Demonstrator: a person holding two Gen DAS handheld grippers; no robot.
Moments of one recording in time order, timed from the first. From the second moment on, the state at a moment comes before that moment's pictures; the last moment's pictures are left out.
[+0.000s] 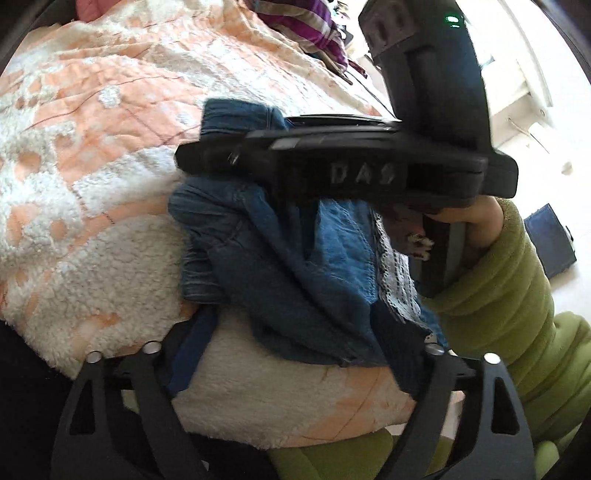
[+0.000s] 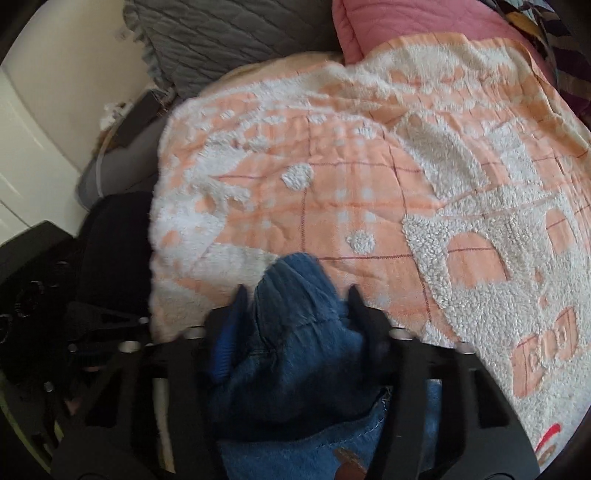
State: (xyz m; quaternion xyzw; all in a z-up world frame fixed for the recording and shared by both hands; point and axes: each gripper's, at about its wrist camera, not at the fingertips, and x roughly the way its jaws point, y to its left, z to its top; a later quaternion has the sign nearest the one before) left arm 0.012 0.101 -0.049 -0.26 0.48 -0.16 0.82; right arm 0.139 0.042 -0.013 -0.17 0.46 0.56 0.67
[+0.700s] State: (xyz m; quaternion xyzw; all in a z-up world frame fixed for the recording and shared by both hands) left arm 0.054 -0.027 -0.002 -0.18 0.47 -0.25 0.83; right arm 0.137 -0.157 0.063 -0.02 0.34 0.53 0.77
